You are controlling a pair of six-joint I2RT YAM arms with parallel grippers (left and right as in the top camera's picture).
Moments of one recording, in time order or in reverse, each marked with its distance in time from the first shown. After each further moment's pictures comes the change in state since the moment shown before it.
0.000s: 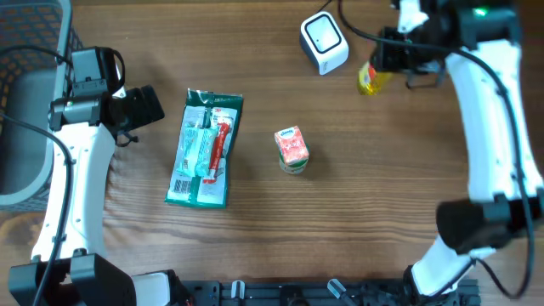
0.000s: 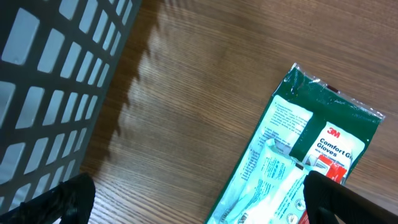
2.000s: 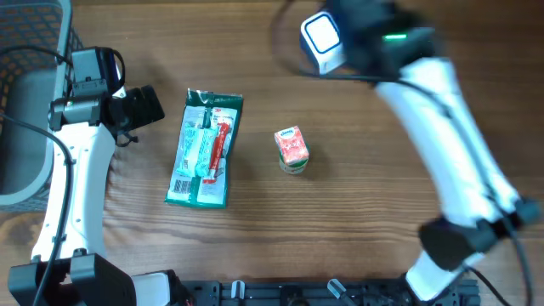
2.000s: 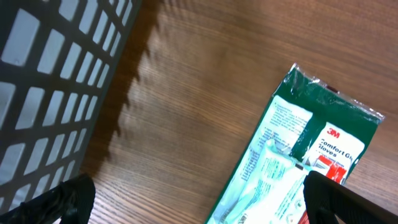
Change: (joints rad) left arm 0.000 0.000 0.000 -0.001 0.000 0.000; right arm 0.277 -0.049 0.025 0.113 0.714 -0.064
